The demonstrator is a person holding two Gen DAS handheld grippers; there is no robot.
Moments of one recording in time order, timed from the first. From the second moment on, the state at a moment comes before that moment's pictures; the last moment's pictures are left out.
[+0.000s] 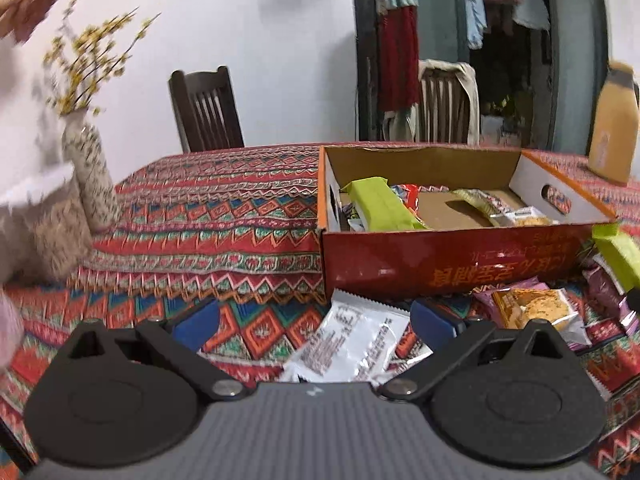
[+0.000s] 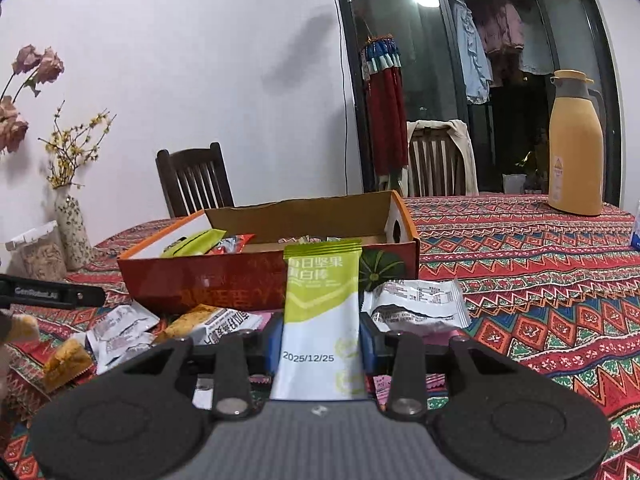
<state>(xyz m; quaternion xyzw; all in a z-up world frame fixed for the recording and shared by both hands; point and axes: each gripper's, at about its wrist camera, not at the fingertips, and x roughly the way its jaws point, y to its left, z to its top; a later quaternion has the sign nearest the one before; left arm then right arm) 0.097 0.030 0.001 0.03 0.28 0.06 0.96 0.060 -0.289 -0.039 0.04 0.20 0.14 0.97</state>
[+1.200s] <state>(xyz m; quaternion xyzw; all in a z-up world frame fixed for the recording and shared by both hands) 0.112 0.013 -0.016 0.06 0.34 -0.03 0.94 0.058 -0.297 -0.041 0.07 0.19 0.13 0.97</state>
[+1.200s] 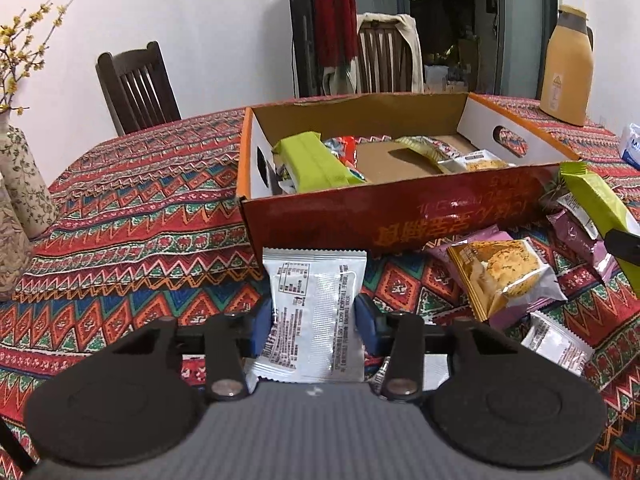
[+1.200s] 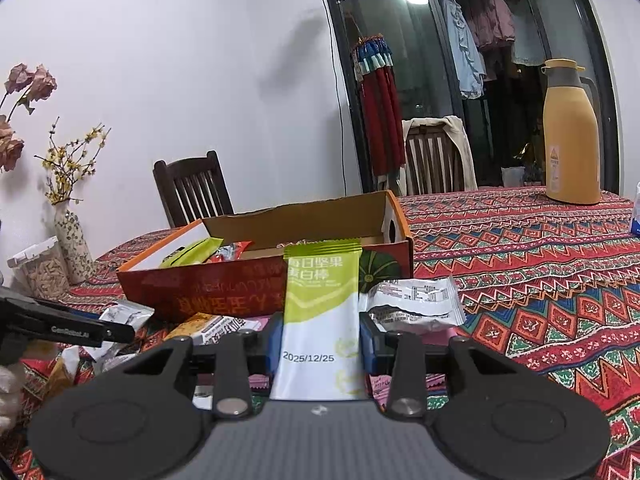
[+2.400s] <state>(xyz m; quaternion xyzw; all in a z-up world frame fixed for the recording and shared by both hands) 0.105 -0.009 0.063 -0.02 0.20 -0.04 0.98 0.072 -0.280 0.007 0.04 0.13 0.13 0.98</state>
